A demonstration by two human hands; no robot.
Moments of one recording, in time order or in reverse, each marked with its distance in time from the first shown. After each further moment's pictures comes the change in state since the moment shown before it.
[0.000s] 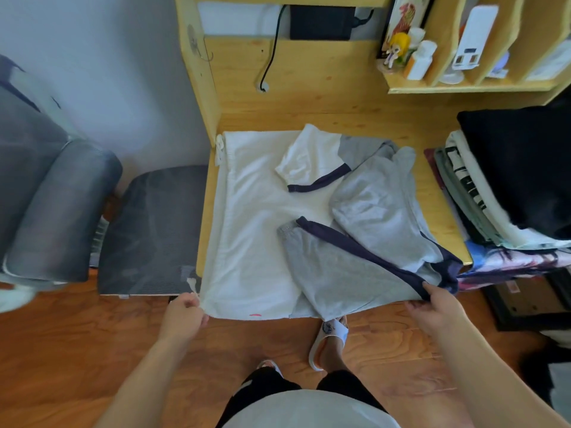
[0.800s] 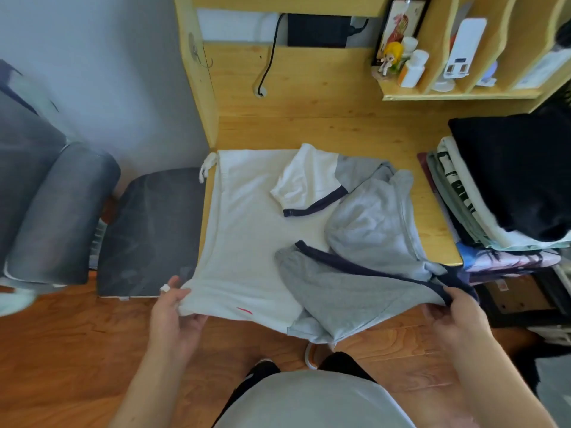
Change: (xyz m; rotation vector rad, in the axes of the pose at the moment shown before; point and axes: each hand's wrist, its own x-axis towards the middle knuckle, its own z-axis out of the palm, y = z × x) left_hand -0.053 0.037 -0.019 -0.949 -0.192 -0.039; right_hand -0.074 -0.018 -0.013 0.065 0.024 -0.180
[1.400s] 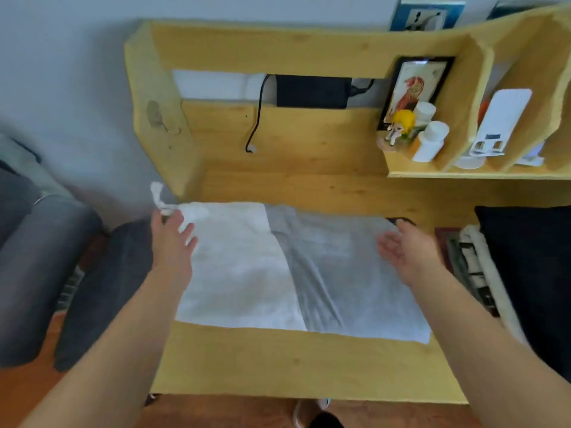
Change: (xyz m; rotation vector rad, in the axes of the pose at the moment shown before) left_hand 0.174 0.057 0.280 0.338 -0.055 0.361; right_hand 0.134 -0.126 0.308 -0.516 -0.332 -0.159
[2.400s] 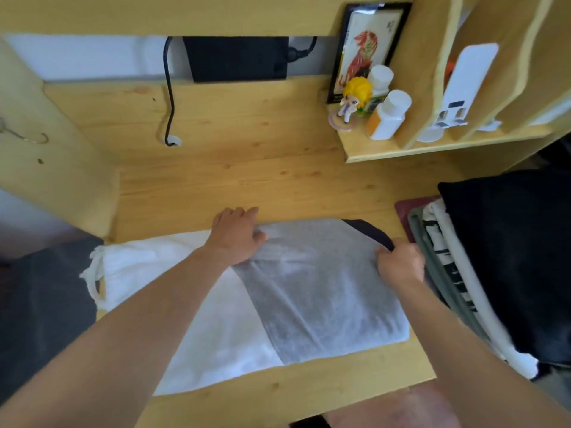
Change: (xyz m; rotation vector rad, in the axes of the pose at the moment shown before) left_hand 0.063 -0.096 0.179 1.819 -0.781 0.562; right_hand 0.059 0.047 -0.060 -1.028 0.360 -0.179
